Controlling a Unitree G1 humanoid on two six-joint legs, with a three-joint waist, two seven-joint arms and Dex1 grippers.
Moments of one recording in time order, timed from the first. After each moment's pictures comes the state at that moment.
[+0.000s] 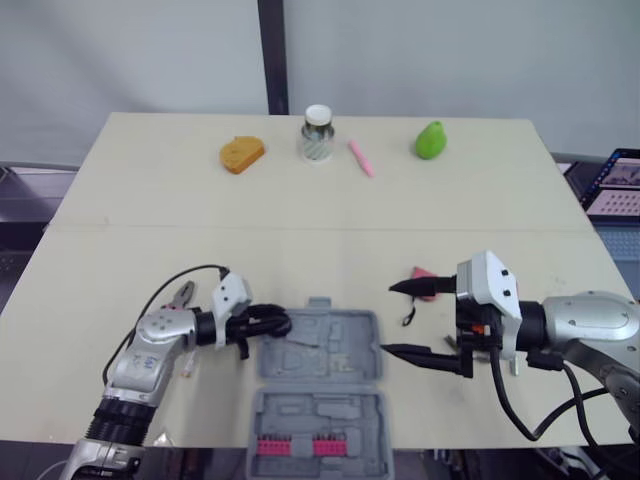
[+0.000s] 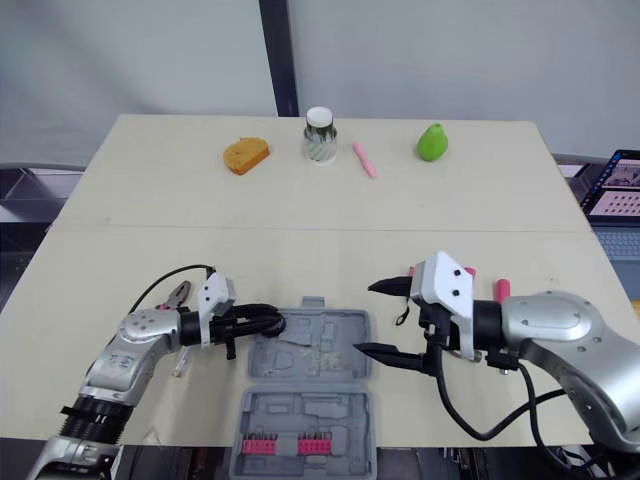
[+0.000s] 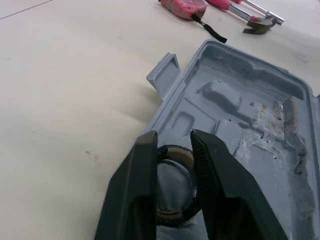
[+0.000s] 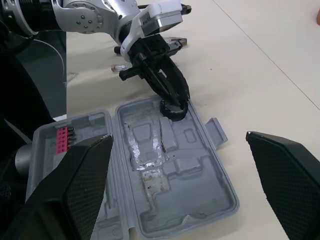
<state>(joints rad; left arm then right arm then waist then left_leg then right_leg) -0.22 0.52 -0.06 0.06 -0.25 0.25 -0.98 -0.16 -0.94 -0.13 -0.73 0.77 0.74 0.88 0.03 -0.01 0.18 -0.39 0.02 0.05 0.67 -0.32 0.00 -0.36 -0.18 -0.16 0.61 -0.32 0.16</state>
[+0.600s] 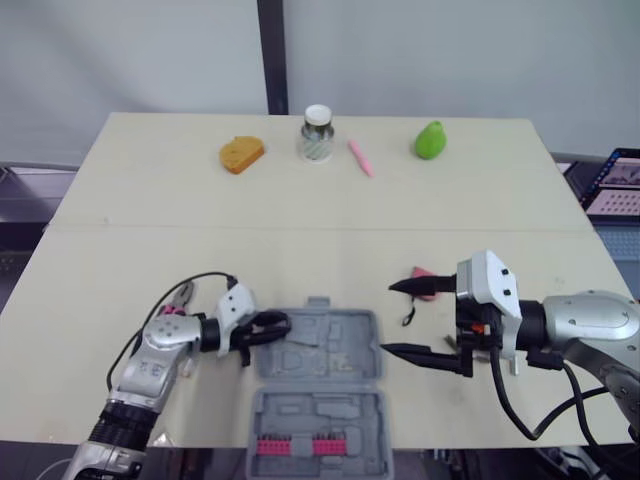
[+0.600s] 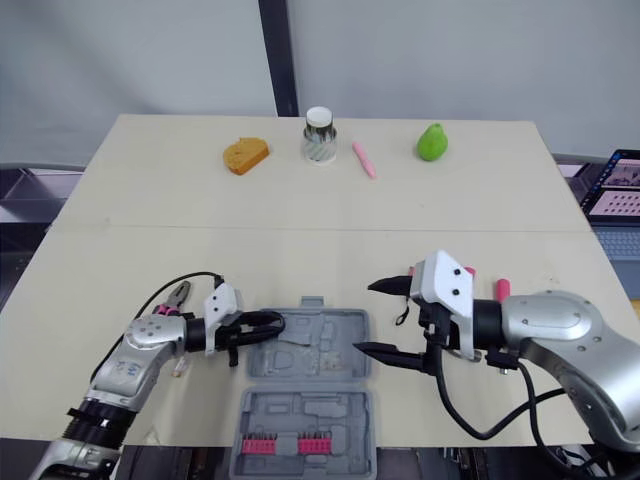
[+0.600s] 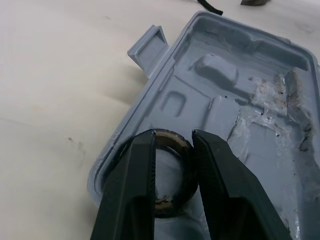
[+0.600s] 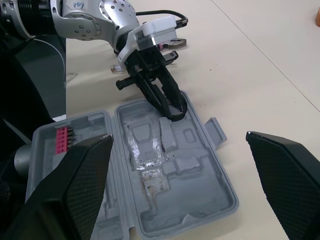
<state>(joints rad) -0.21 0.53 -0.11 0.10 -0.18 0.16 -0.97 -0.16 -0.94 -0.13 -0.73 0.77 0.74 0.88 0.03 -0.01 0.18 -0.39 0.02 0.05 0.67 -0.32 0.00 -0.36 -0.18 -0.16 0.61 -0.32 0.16</state>
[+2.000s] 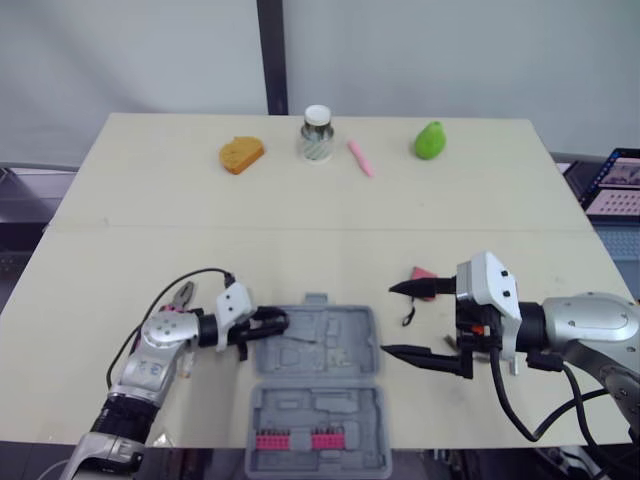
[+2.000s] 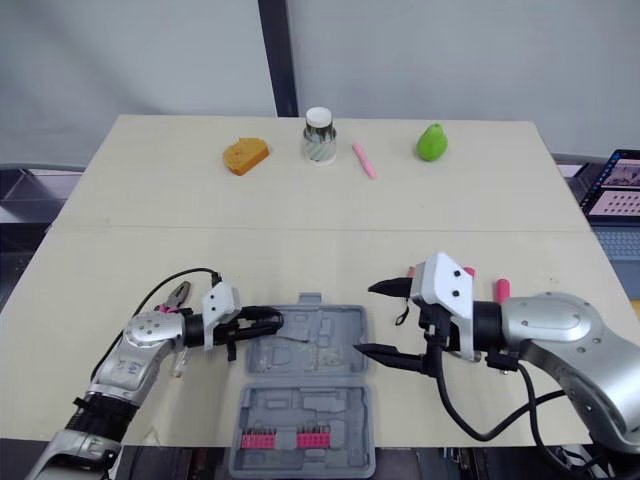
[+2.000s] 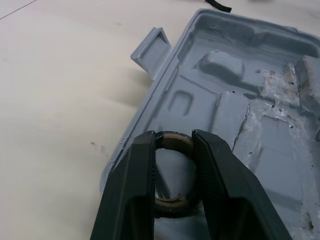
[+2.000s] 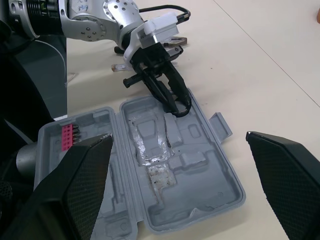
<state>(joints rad) -0.24 0.53 -0.12 0.21 -0.15 -0.01 -0.98 -0.15 -0.94 -0.13 -0.73 0.77 0.74 0.88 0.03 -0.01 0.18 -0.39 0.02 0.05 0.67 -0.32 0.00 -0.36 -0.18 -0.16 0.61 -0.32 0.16</state>
